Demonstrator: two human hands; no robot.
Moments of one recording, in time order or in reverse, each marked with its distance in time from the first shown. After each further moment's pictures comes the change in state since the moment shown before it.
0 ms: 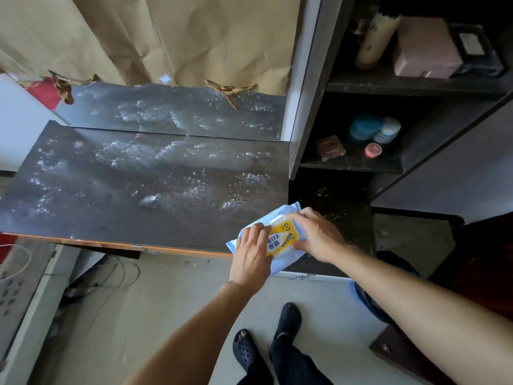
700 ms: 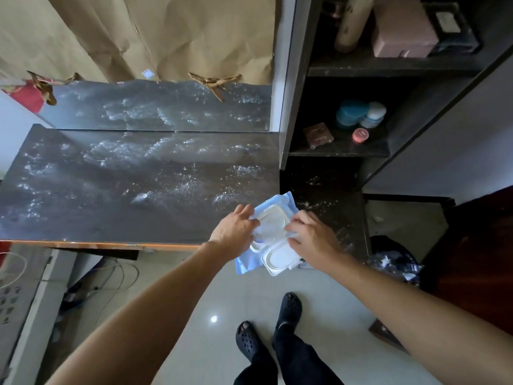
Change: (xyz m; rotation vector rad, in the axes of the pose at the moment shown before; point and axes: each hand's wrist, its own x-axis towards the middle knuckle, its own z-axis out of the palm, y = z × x) left_hand 0.039 -0.027 -0.031 0.335 -0.304 0.294; right_hand -0.042 -0.008 0.024 0.039 0.221 0.004
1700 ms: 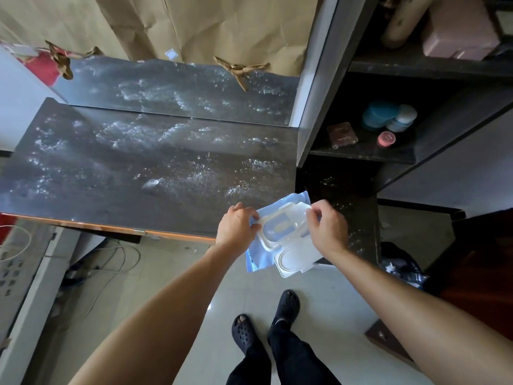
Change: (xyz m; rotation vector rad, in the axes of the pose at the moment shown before) left_hand -0.005 -0.009 0.011 -0.322 0.125 -0.505; right_hand 0.034 -0.005 0.010 0.196 0.279 0.330
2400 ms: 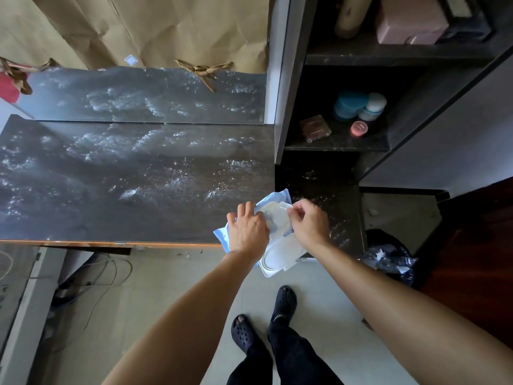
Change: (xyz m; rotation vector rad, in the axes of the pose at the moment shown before) left_hand -0.002 0.058 0.035 0.356 0.014 0.088; right_hand 0.002 0.009 -0.001 0.160 -0.061 0.136
